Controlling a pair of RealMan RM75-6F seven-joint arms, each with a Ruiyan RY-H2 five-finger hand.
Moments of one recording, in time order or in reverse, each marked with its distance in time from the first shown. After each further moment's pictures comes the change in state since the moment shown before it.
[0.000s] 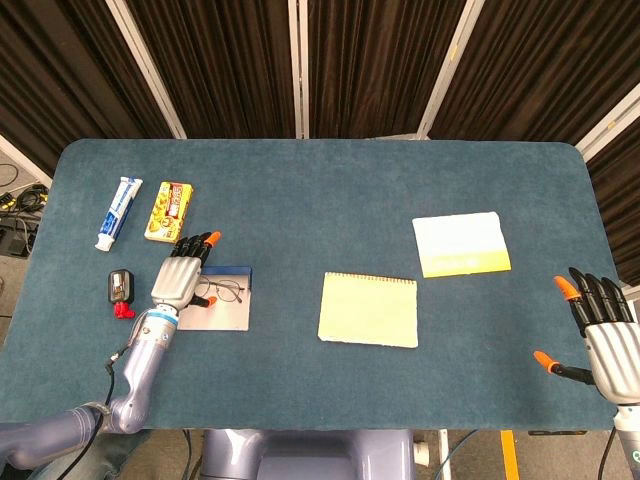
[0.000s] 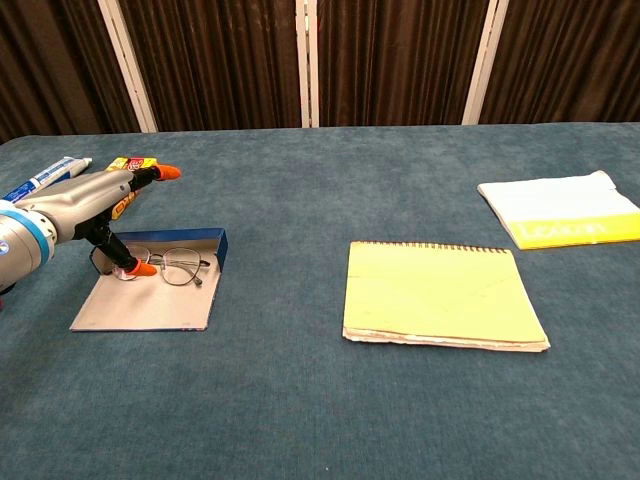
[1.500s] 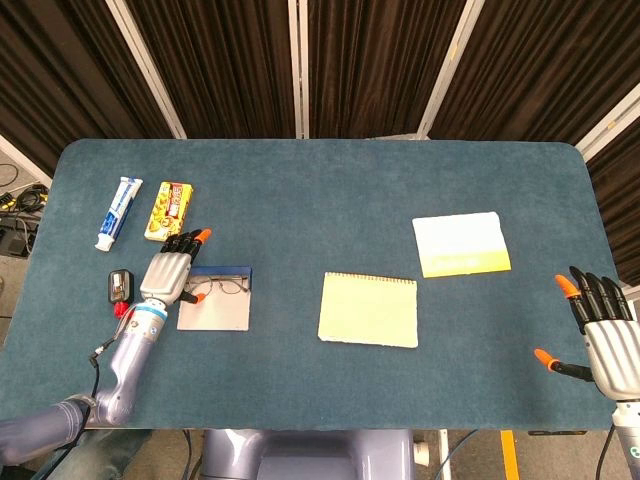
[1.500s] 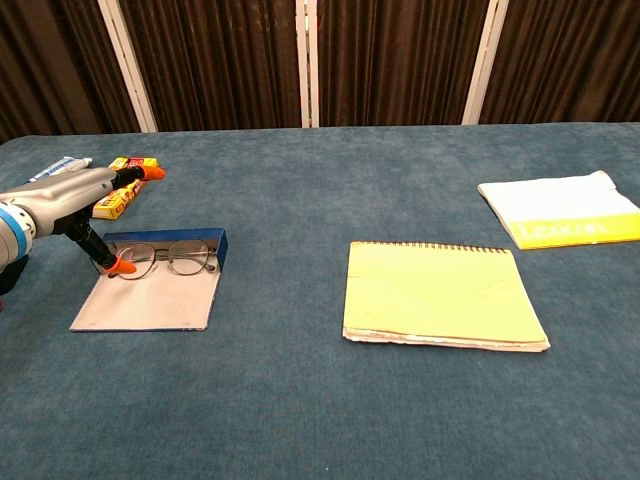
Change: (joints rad) left arm 0.002 0.057 0.020 0.036 0.030 -0.061 -0.065; right arm 0.007 -0.009 0.003 0.006 0.021 -0.019 -0.009
